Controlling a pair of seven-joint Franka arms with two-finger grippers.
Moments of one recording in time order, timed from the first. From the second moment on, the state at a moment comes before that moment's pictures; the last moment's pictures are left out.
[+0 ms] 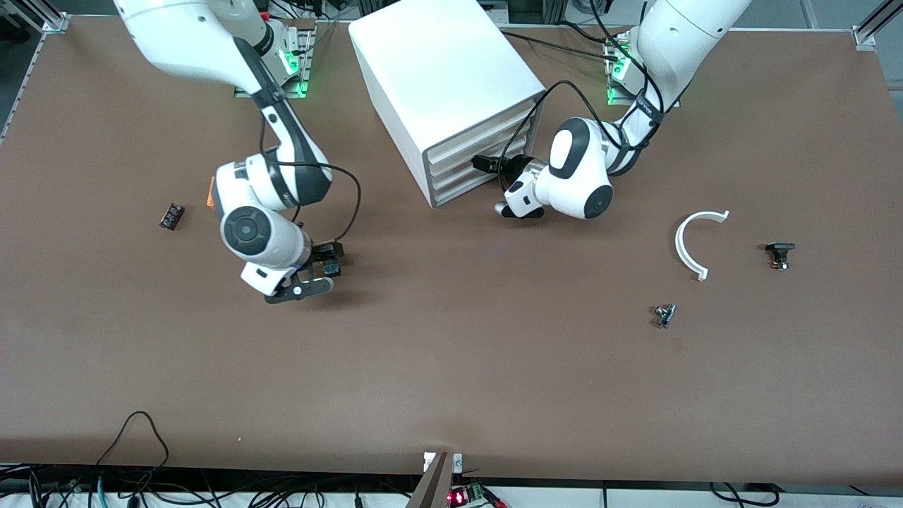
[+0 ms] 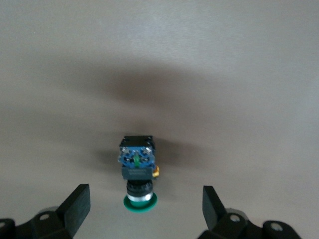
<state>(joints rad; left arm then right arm) -0.18 0.52 -0.45 -2.10 -0.85 2.13 0.01 0.39 0.58 -0.01 -1.73 0.02 2.14 0.13</state>
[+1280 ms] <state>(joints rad) -0.10 0.50 -0.29 -2.02 -0.83 2.26 0.20 0.40 0.65 -0.01 -1.79 0.02 2.32 0.20</state>
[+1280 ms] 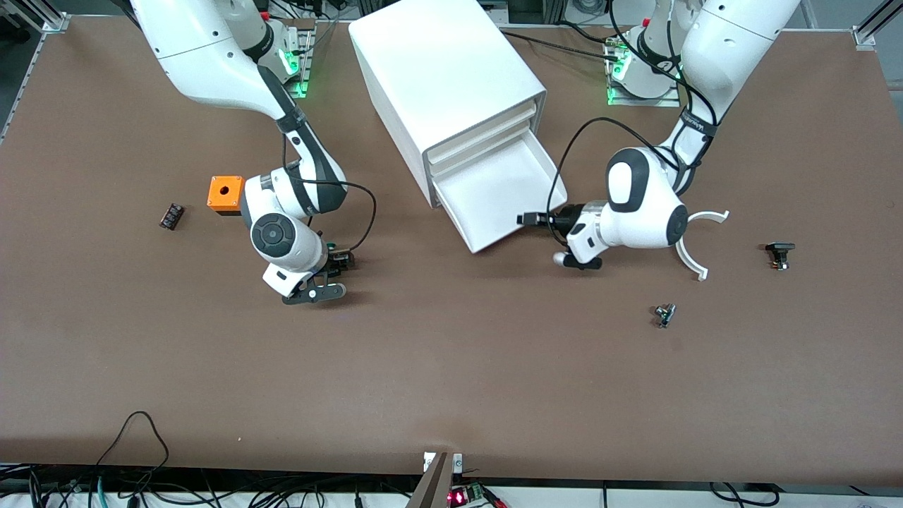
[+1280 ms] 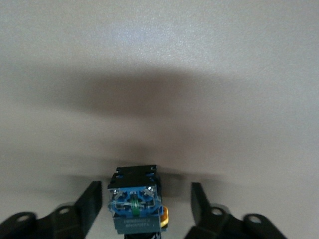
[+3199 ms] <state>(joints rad) 0.14 -0.05 -0.11 -1.76 -0.01 1.68 0.02 0.43 0.63 0.27 -1.27 0.02 2.11 -0.51</state>
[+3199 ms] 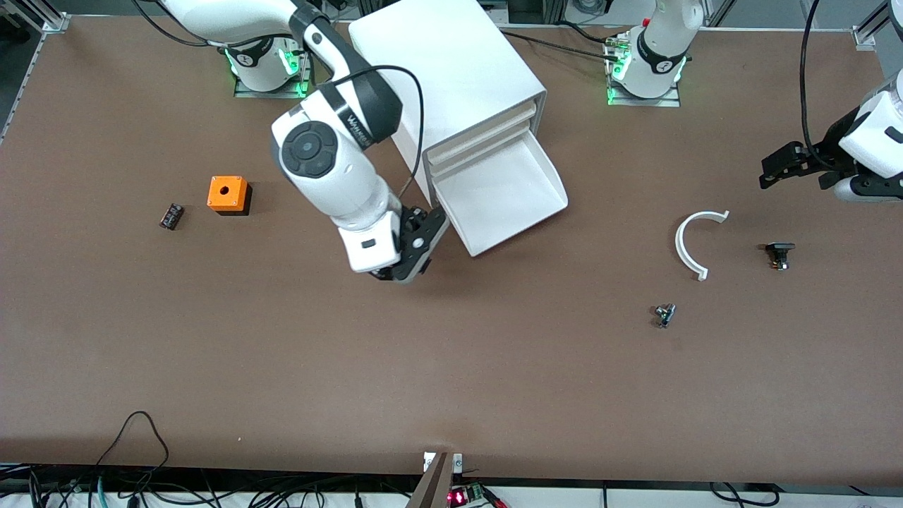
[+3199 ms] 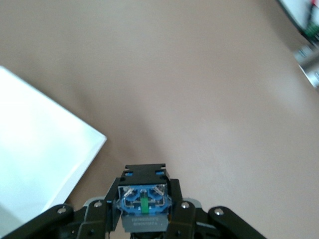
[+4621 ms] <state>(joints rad) 0.14 0.00 -0.11 -1.71 -0.01 1.68 0.02 0.80 0.86 0.26 -1.15 -0.17 2.04 -0.84</state>
